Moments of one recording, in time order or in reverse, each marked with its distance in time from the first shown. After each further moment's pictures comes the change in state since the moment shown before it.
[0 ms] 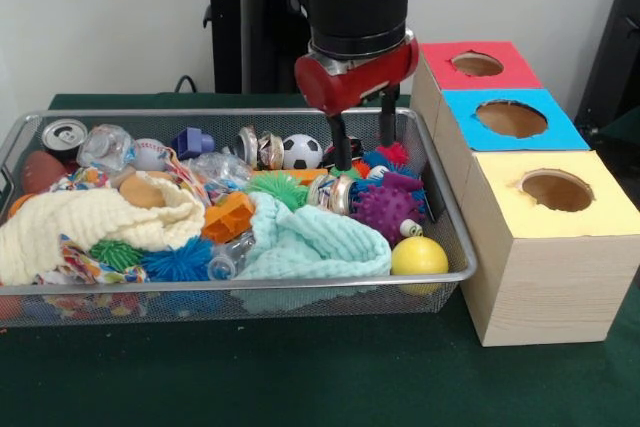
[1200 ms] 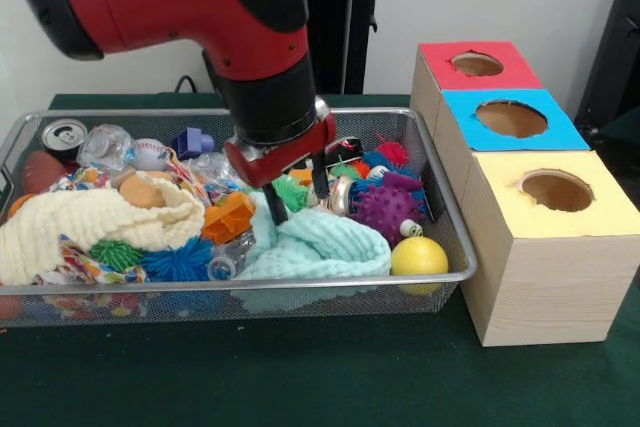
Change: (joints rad) arm -0.136 0.228 0.021 -0.064 -0.084 0.023 -0.065
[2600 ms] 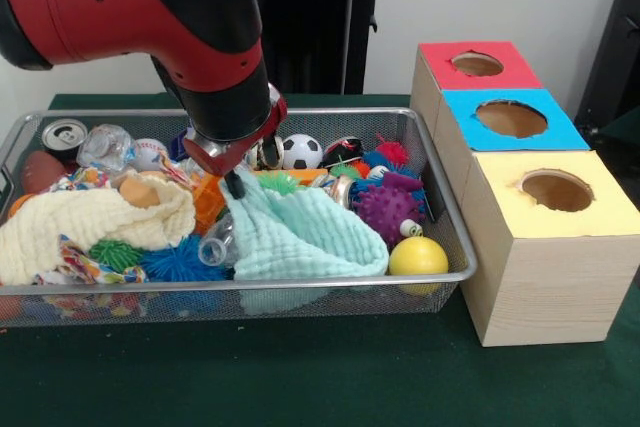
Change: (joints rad) arm -0.027 0.021 0.000 -0.071 -0.037 0.287 -0.216
